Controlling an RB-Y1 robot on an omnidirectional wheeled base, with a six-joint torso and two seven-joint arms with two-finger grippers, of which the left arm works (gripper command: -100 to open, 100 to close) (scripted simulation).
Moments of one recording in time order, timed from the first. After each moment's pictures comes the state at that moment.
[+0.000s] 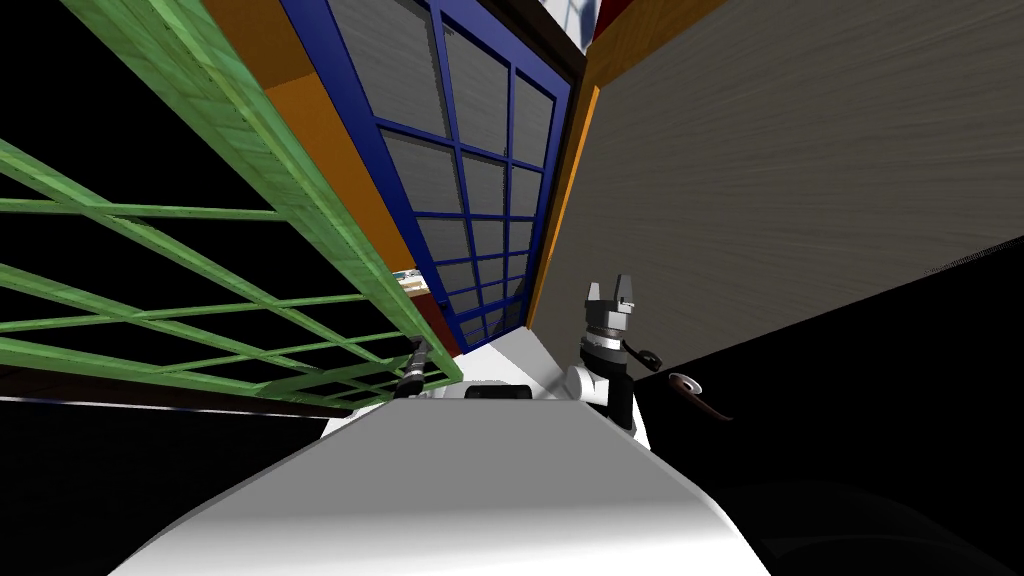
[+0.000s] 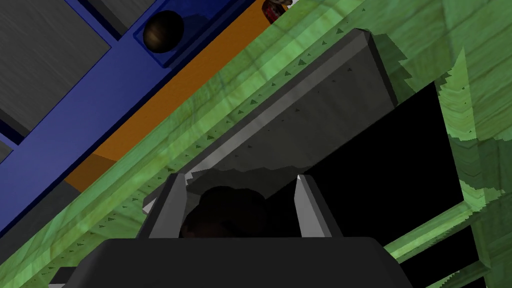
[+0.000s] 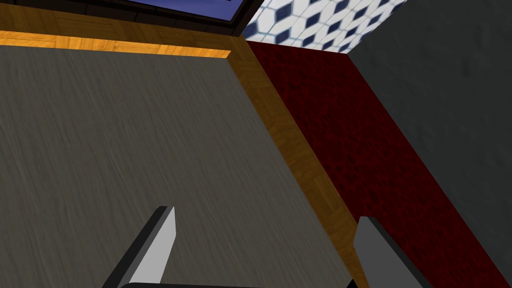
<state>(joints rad) 0.02 0.09 0.51 -0.65 -0.13 -0.83 -0.55</state>
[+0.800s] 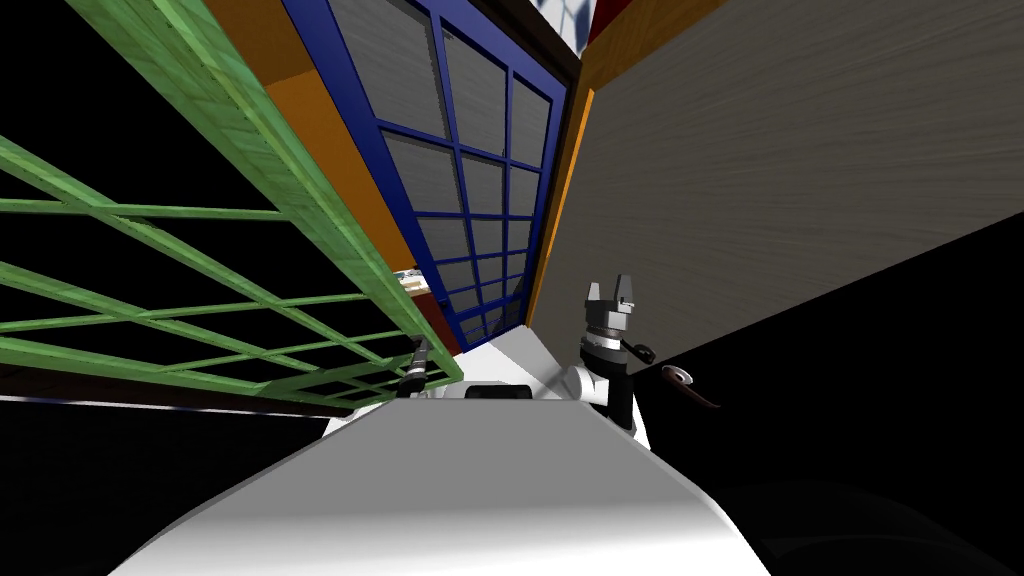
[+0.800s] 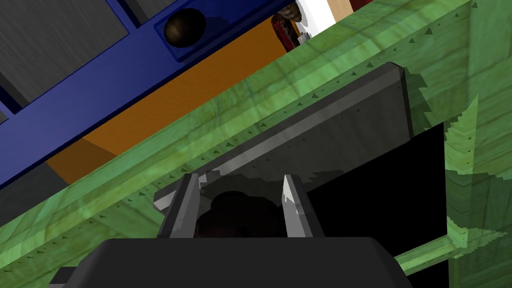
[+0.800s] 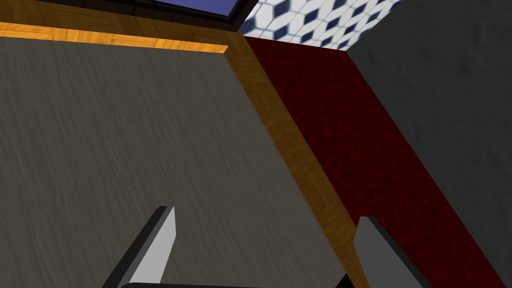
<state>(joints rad) 0.01 0.09 0.47 -0.66 -0.10 -0.83 -0.40</state>
